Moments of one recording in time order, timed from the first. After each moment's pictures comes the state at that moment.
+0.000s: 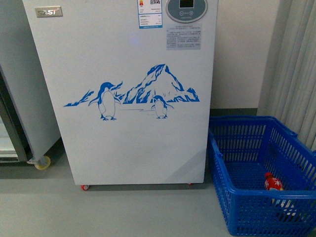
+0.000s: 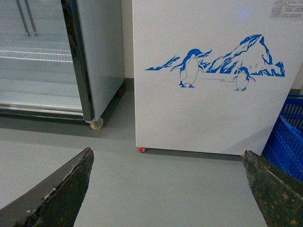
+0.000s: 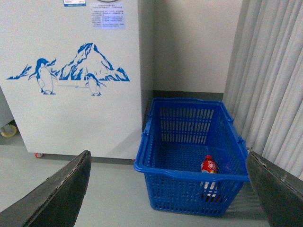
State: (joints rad) left arm 0.00 0.00 0.02 0.00 0.00 0.00; right arm 0.00 0.00 0.04 0.00 0.00 0.00
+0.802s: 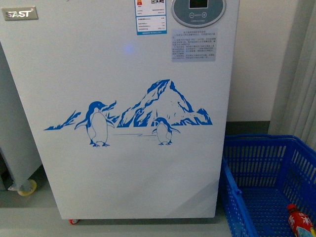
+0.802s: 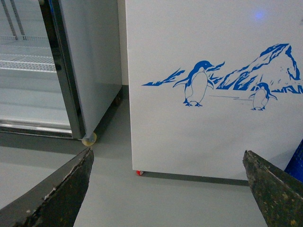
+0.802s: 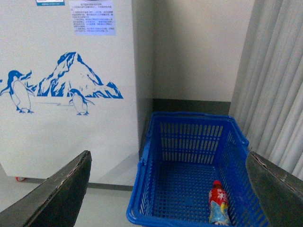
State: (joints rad) left arm 0.00 0.00 0.02 0.00 0.00 0.00; right arm 0.00 0.00 0.04 0.00 0.00 0.00
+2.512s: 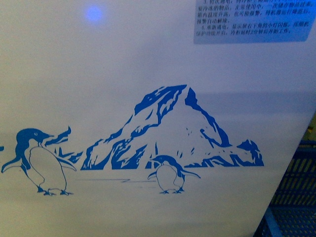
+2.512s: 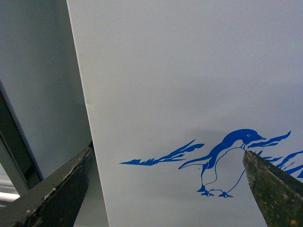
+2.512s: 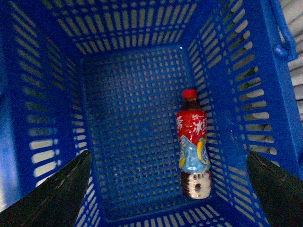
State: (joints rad) left arm 0.00 0.00 0.02 0.00 0.00 0.00; right arm -0.22 1.61 0.47 0.25 0.13 -0.02
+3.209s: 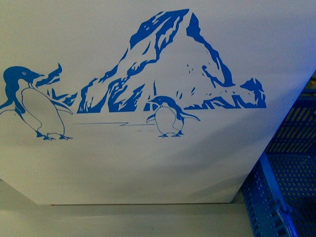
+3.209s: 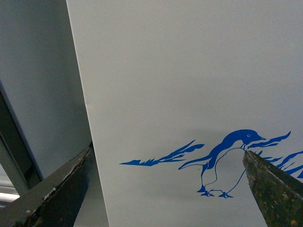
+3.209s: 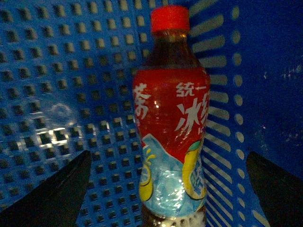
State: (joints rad) left arm 0.00 0.00 0.02 0.00 0.00 0.00; right arm -0.41 2.65 0.91 0.59 0.21 -0.23
